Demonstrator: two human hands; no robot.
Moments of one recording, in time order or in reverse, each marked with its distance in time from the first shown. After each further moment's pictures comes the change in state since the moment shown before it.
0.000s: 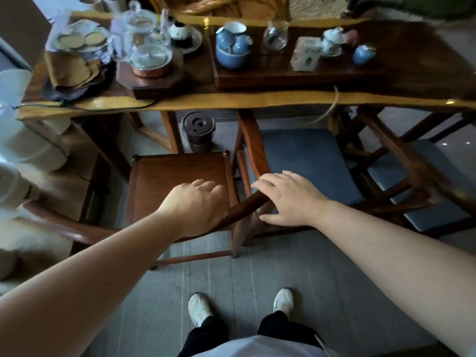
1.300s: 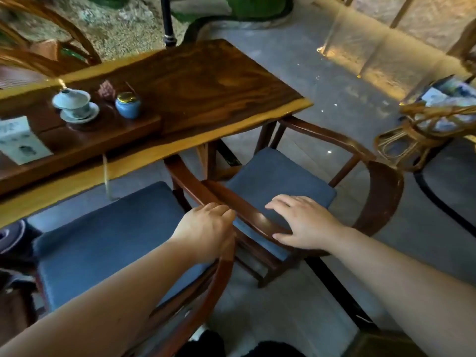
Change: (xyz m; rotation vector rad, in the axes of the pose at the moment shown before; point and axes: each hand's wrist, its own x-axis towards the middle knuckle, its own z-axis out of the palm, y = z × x) left_hand 0.486 0.439 -0.019 -0.099 0.059 0.539; right_hand -0.328 0.519 0.023 0.196 0.007 0.605
